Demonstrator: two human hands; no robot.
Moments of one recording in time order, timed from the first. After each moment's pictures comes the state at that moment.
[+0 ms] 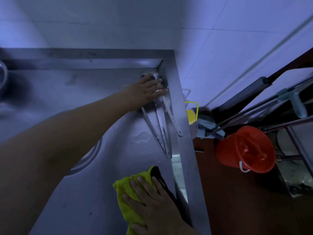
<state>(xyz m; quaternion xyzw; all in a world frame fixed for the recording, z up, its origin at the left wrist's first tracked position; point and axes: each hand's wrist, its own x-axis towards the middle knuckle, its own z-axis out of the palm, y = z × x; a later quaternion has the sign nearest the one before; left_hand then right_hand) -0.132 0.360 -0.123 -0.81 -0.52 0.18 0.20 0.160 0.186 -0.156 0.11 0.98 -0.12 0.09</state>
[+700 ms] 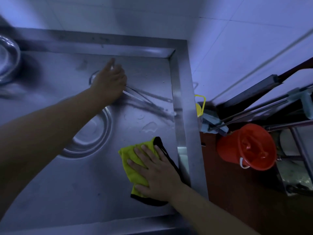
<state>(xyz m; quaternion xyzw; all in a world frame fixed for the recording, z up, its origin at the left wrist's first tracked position) -0.181 0.268 -0.083 -0.71 -0.65 0.15 0.23 0.123 0.220 -0.164 0.09 0.99 -0.11 0.06</state>
